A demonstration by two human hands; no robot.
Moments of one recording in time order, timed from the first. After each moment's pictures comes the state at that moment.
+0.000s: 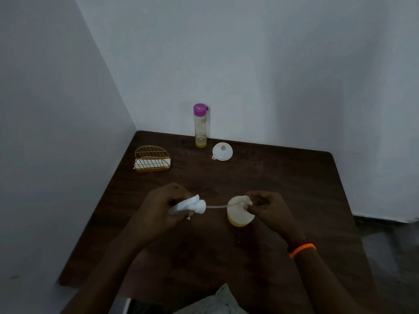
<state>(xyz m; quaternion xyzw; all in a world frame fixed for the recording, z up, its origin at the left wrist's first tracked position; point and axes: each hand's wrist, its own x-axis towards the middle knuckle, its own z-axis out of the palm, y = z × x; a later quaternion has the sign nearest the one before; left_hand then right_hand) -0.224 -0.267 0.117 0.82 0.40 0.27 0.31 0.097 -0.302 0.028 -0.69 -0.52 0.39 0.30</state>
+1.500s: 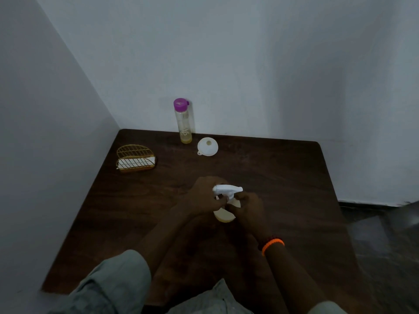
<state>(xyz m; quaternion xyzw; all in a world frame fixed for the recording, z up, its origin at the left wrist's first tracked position) -0.080 -0.227 0.046 0.84 0.37 0.23 0.34 0.078 -0.303 0.005 -0.76 -0.47 0.34 0.30</state>
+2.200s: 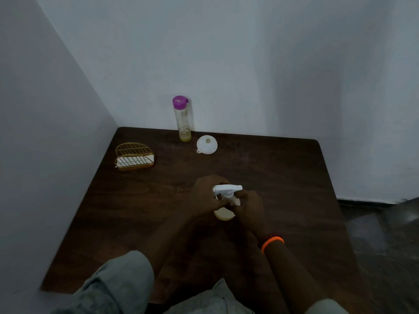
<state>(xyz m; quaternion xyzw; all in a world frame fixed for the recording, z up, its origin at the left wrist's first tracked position) -0.077 -0.231 0.032 0.82 0.37 0.27 0.33 0.078 -0.305 0.007 -0.77 -0.48 0.33 0.27</state>
